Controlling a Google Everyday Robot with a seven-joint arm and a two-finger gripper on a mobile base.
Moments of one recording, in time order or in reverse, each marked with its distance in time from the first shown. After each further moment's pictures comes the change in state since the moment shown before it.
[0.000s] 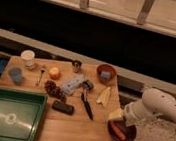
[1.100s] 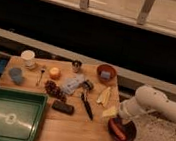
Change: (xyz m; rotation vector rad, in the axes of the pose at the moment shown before) arm -0.016 0.017 0.022 -0.020 0.027 -0.017
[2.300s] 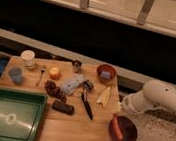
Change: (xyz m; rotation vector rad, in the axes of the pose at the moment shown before) arm -0.005 0.046 -0.080 -0.011 -0.143 -0.156
